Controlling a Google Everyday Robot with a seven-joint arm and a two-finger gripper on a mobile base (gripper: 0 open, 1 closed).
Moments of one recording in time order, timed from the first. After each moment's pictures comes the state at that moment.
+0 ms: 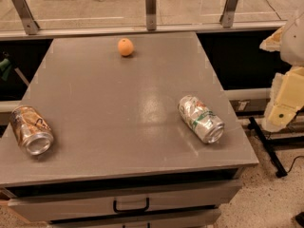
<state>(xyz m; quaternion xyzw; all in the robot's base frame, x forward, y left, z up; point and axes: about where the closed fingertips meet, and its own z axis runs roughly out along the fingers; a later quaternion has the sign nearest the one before) 0.438 -0.217 0.976 -0.60 0.78 -0.03 0.16</state>
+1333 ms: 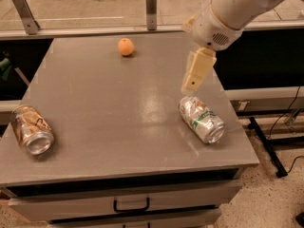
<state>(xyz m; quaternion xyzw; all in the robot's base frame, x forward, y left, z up) 0.564 -0.088 0.952 -0.68 0.68 0.02 0.27</state>
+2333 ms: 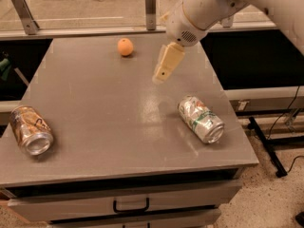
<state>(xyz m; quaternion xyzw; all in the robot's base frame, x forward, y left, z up) 0.618 -0.019 0.944 -0.67 0.66 0.06 0.34</state>
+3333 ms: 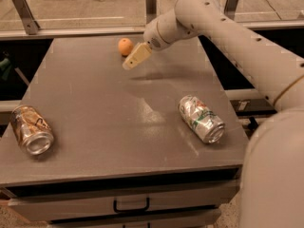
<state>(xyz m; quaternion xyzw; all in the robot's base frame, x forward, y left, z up) 0.764 0.039 0.879 -0.54 0.71 0.13 0.43</state>
